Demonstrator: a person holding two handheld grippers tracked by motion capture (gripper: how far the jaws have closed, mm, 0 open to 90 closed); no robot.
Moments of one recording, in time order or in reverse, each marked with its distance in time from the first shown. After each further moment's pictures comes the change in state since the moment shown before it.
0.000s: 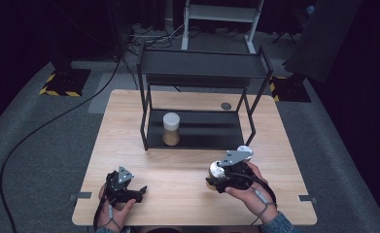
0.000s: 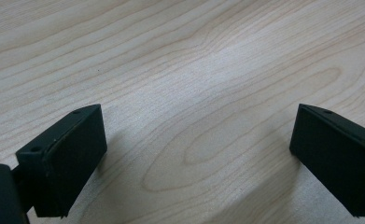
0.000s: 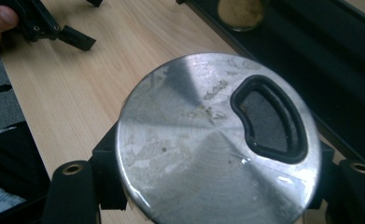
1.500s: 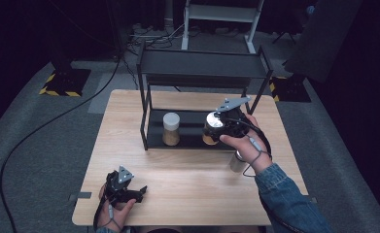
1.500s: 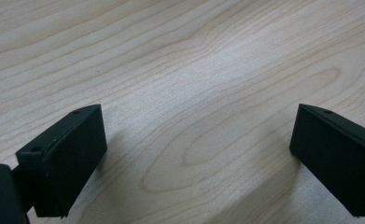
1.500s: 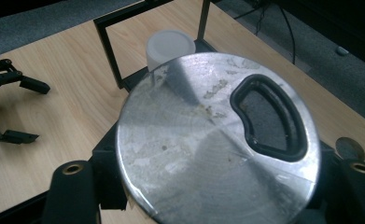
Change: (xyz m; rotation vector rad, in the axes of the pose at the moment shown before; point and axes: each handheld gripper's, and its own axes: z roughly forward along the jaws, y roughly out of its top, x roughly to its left) left arm 0.000 0.001 0.000 0.002 -0.001 0.003; right arm -0.058 0.103 -0.012 -0.058 -0.097 0.009
